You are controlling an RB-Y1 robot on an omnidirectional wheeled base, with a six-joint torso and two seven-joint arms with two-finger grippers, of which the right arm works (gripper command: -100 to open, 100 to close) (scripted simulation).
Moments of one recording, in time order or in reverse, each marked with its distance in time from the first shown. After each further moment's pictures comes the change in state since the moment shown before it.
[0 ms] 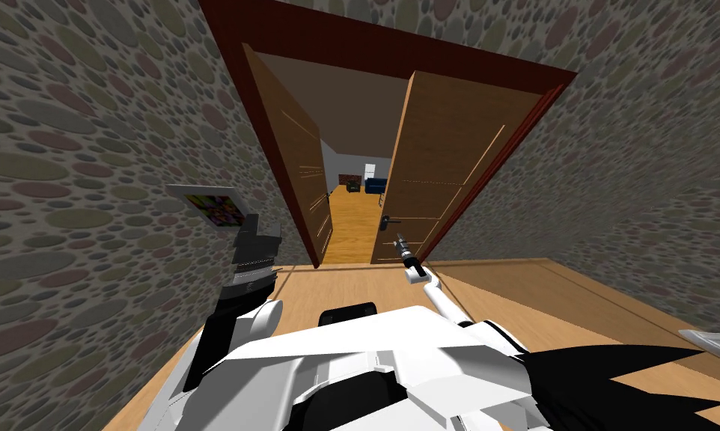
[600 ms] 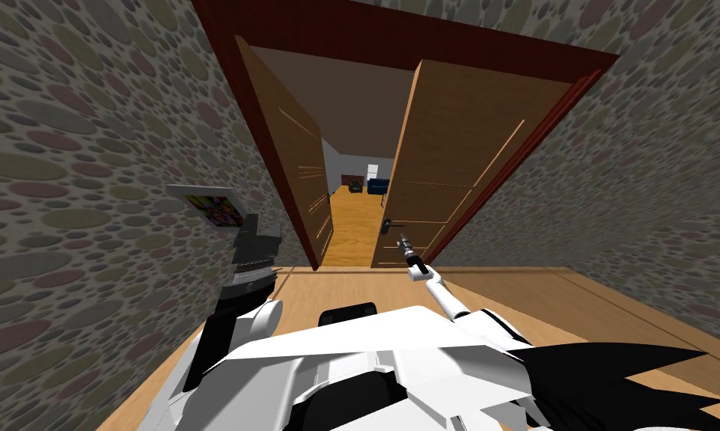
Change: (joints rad) arm -0.067 -0.050 0.012 0.140 -0.039 -0.019 -0.029
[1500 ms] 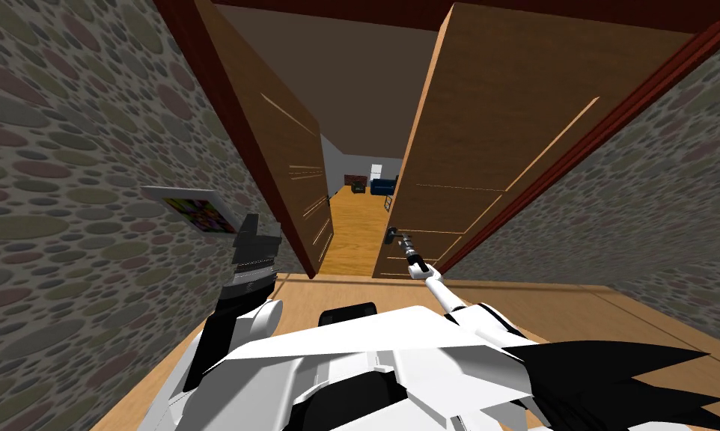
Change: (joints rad) arm -0.045 -0.006 -0.014 0.077 -0.014 0.001 0.002
